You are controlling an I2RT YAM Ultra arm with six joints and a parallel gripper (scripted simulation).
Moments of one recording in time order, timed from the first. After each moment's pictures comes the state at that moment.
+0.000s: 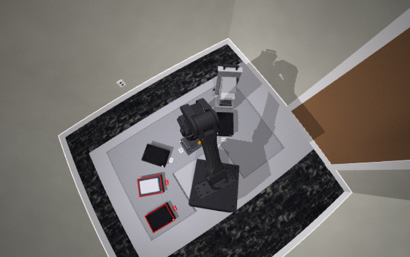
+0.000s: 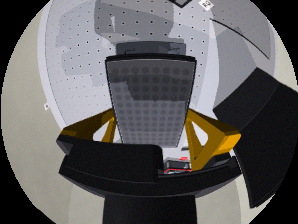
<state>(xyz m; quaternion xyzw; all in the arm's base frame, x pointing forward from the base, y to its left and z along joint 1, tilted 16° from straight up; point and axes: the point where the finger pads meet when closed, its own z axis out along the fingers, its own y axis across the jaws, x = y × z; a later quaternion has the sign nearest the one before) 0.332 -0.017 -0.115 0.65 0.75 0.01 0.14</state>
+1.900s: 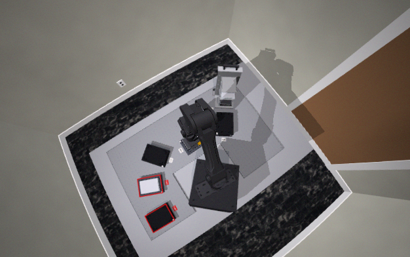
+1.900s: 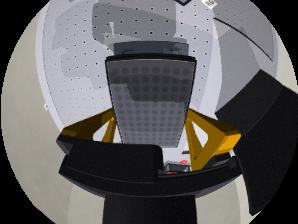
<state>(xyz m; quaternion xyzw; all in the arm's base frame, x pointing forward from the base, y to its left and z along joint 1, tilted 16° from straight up) 0.333 -0.019 -0.129 0.65 0.75 0.01 0.14</state>
